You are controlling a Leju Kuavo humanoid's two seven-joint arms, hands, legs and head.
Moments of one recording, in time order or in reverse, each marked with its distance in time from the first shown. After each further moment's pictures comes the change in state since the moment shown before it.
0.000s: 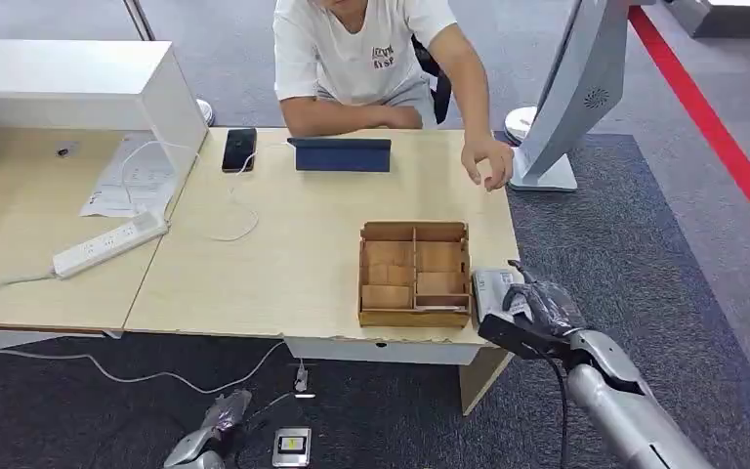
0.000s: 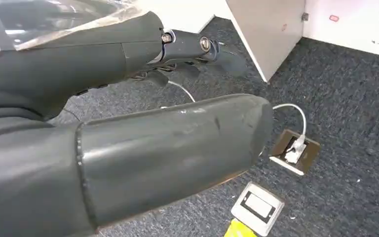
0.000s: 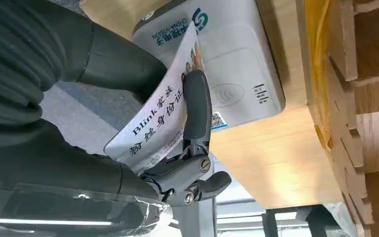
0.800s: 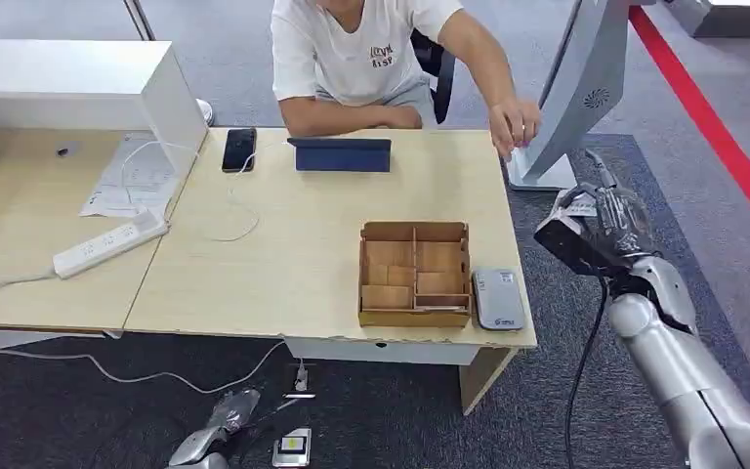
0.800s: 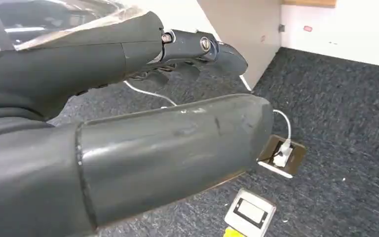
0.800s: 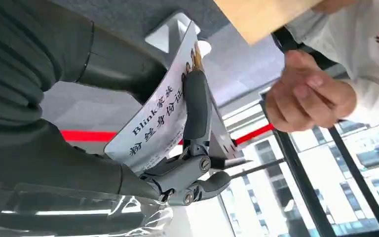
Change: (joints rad) left arm -0.002 -0.015 0.000 -0.001 -0.089 0.008 -0.026; right arm -0.177 -0.050 -0.142 -0.127 -0.090 -0.148 -0.011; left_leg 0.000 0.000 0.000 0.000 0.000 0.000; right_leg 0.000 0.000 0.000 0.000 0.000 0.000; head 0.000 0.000
